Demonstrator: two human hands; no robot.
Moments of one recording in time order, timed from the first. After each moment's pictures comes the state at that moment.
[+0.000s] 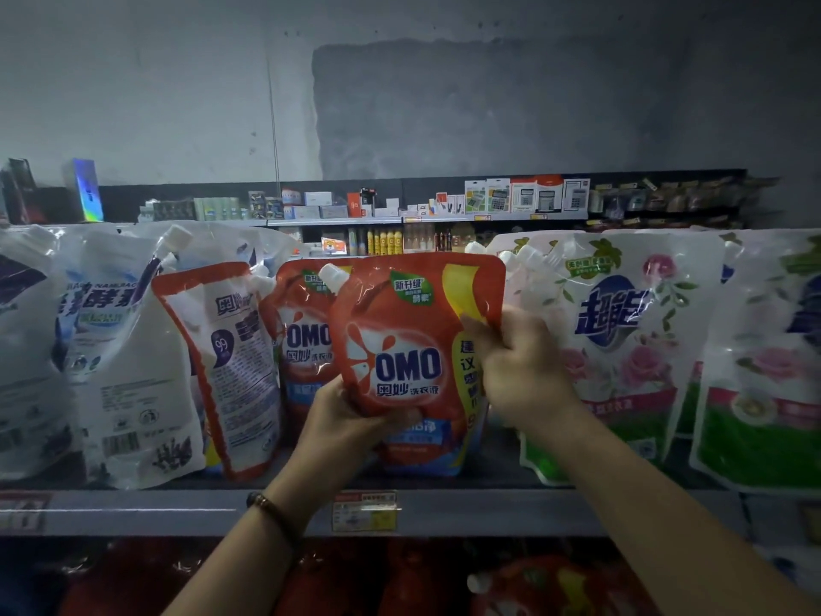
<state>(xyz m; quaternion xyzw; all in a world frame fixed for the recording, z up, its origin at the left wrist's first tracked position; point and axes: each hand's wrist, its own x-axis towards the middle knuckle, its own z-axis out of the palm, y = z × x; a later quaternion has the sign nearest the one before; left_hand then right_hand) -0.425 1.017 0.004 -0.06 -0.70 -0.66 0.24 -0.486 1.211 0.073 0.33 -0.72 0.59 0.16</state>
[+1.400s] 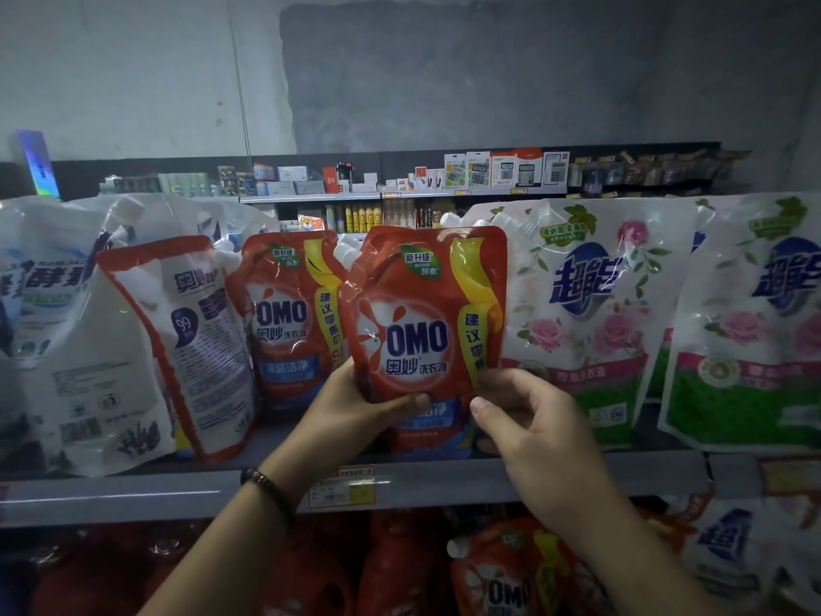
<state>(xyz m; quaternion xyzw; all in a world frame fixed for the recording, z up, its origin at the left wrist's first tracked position) -0.432 1.038 0.008 -0.06 -0.77 -0.62 0.15 -0.445 1.258 0.002 0.21 -0.75 0.63 0.07</state>
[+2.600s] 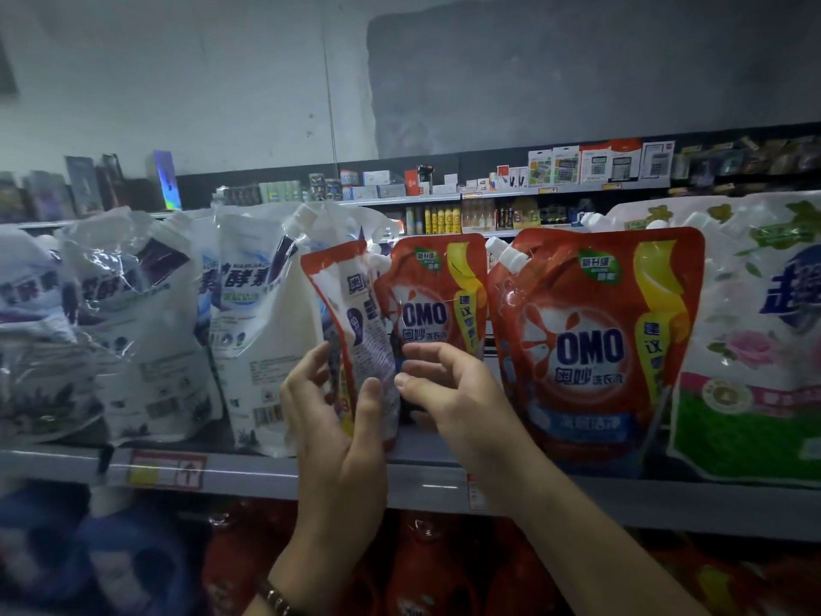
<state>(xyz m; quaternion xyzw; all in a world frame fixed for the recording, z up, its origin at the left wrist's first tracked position) -0.326 0.945 -0.011 0.07 -0.70 -0.46 0.53 -0.408 1.056 0.030 0.31 -0.63 0.70 -0.12</state>
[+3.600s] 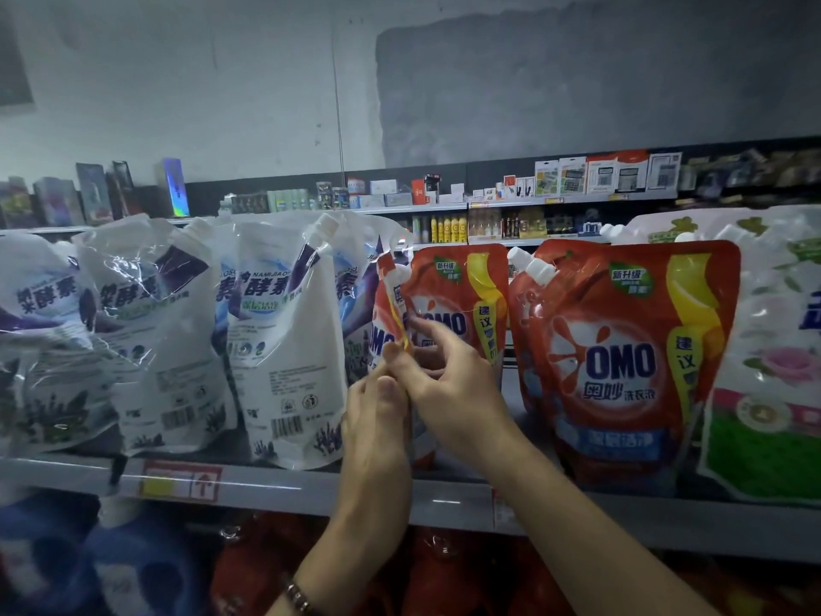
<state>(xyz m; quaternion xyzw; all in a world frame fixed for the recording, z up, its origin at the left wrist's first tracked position) -0.344 0.936 -0.009 0.03 -0.67 -0.61 0.42 -0.420 1.014 0.041 0.36 -0.71 0.60 0.05</state>
